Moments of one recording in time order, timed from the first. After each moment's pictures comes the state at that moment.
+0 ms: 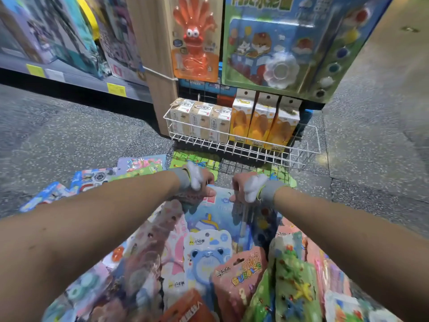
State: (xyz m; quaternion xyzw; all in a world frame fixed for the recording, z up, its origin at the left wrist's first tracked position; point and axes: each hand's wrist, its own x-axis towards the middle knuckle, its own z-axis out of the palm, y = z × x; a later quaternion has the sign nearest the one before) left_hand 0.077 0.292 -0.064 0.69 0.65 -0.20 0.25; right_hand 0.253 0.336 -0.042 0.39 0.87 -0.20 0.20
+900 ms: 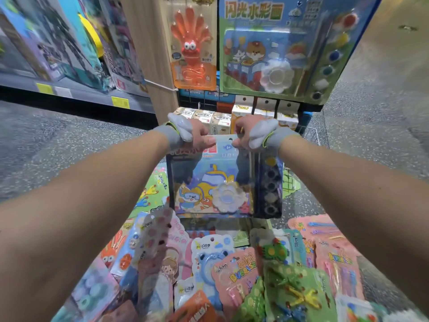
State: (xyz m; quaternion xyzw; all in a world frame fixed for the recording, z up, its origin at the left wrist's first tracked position) left_hand 0.033 0.335 0.035 0.66 0.73 -0.06 0.17; right_hand 0.221 0.397 0.063 0.41 0.90 -0.10 0.09
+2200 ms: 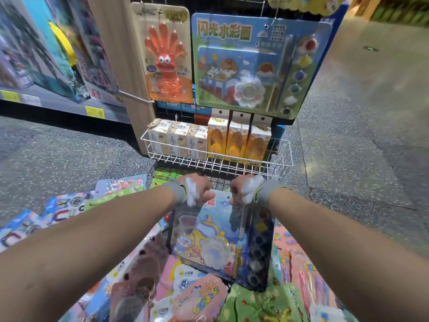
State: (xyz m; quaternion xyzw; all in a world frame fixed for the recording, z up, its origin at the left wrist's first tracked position) left_hand 0.111 0.331 -0.057 0.70 0.67 -0.12 0.22; right_hand 0.288 0.373 -0.016 0.43 0.86 -0.18 0.19
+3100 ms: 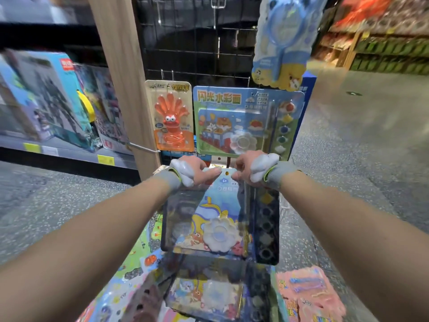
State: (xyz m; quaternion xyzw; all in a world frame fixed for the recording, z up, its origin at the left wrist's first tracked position) left_hand 0.093 0.358 0.105 0.65 0.75 0.09 0.11; right_hand 0.272 0.405 0.152 0.46 0.88 -0.06 0.09
